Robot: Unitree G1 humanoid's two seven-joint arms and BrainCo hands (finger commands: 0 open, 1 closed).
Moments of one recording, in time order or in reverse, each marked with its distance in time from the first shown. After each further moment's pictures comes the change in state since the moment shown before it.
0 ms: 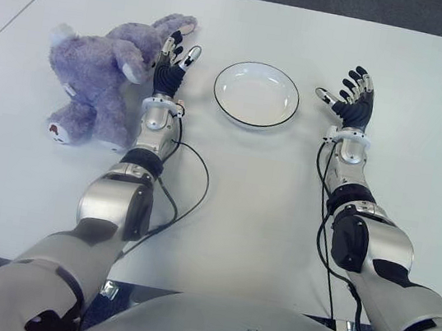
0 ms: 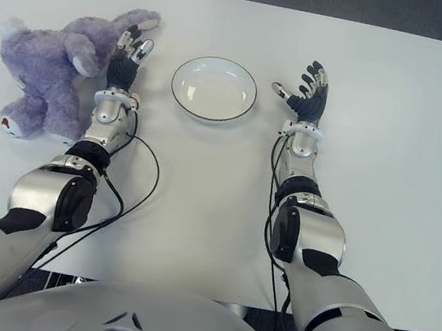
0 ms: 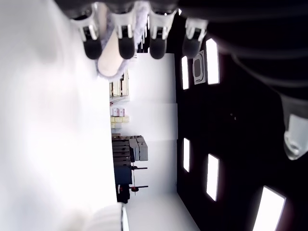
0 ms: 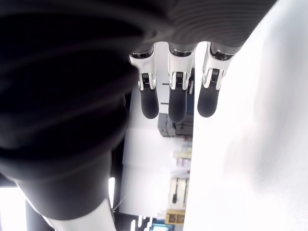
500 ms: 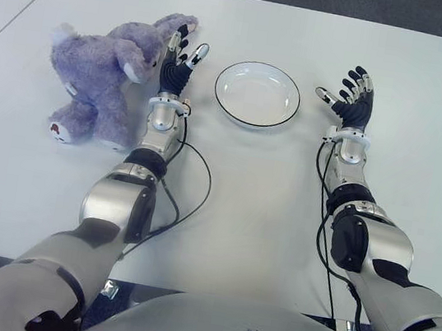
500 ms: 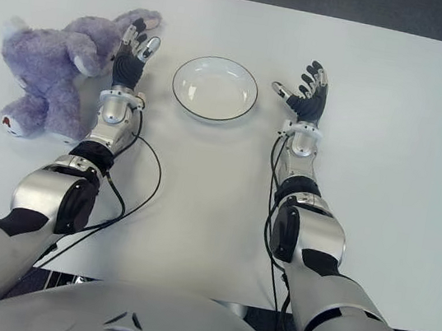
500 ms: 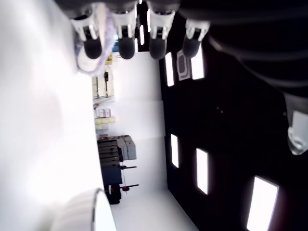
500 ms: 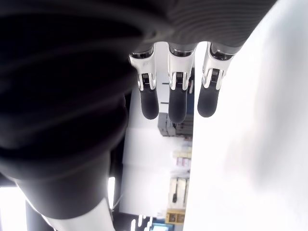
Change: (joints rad) left arm -0.001 -0.014 -0.082 -0.031 0.059 -0.078 0.102; right arm 0.000 0.003 0.000 0.000 0.000 0.000 -0.003
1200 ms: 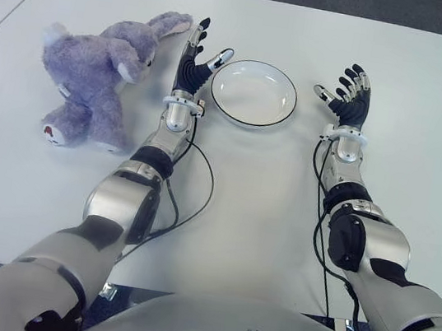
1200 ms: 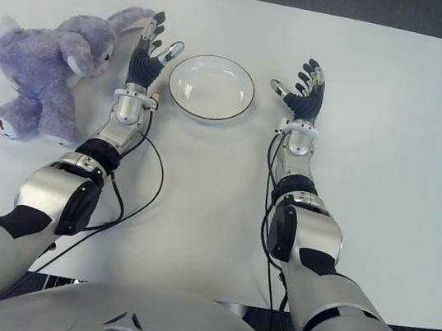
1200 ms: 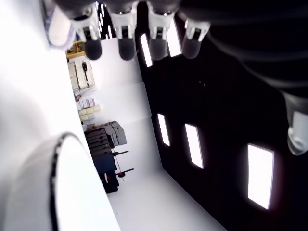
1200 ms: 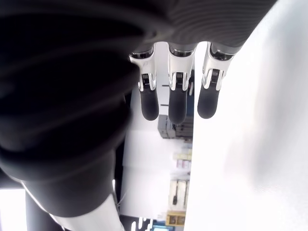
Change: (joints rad) left arm -0.034 0.011 -0.097 -0.017 0.116 -0.036 0.102; right arm -0.008 0.021 -0.002 -0.006 0.001 -0.001 -0.007
